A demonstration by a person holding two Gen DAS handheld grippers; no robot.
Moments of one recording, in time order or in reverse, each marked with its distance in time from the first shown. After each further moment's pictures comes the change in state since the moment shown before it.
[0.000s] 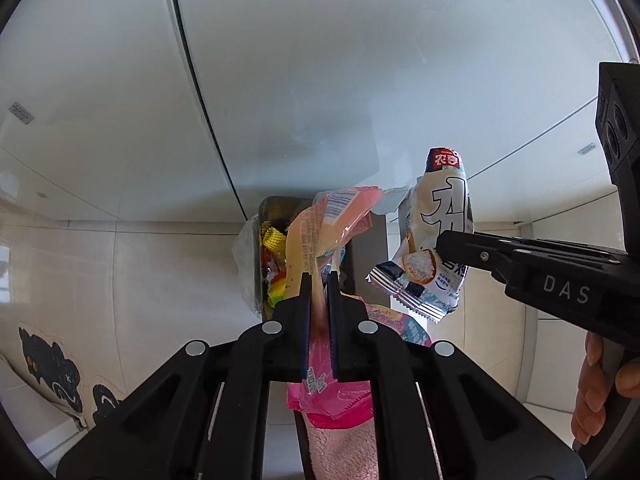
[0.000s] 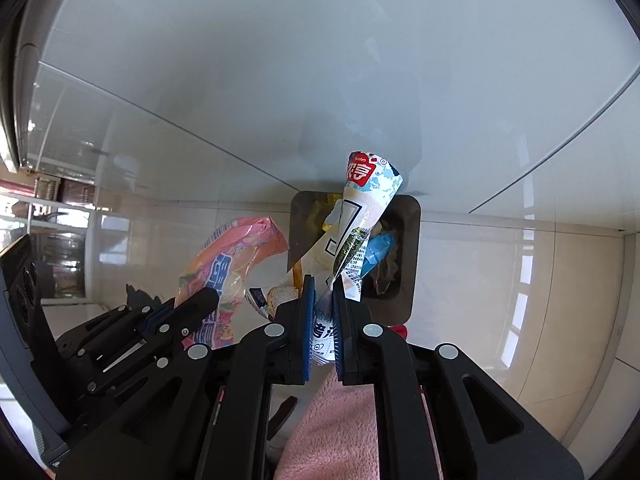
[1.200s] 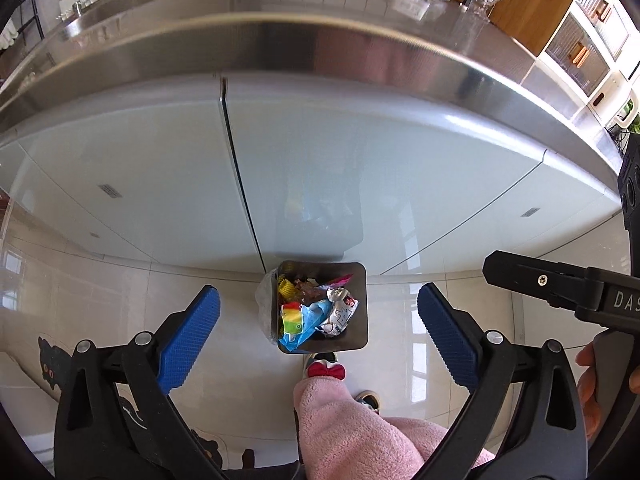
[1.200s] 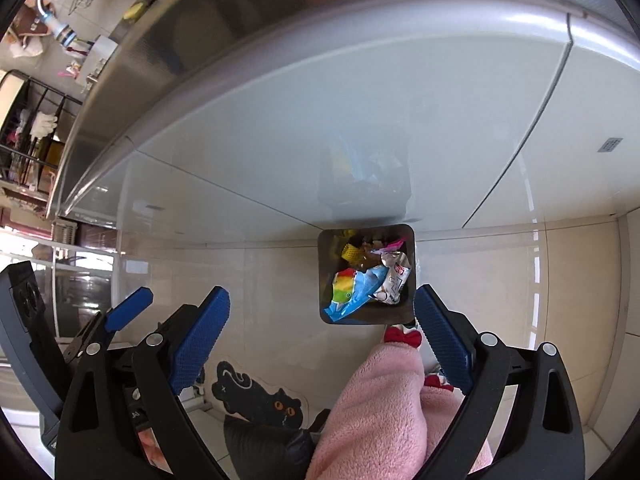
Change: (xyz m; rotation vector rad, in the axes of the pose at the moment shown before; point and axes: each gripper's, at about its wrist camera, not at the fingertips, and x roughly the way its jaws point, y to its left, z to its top) left arm -0.184 -0.032 0.018 -0.022 -0.201 0.050; right arm -0.163 0.006 -0.011 0.087 -0.151 0.068
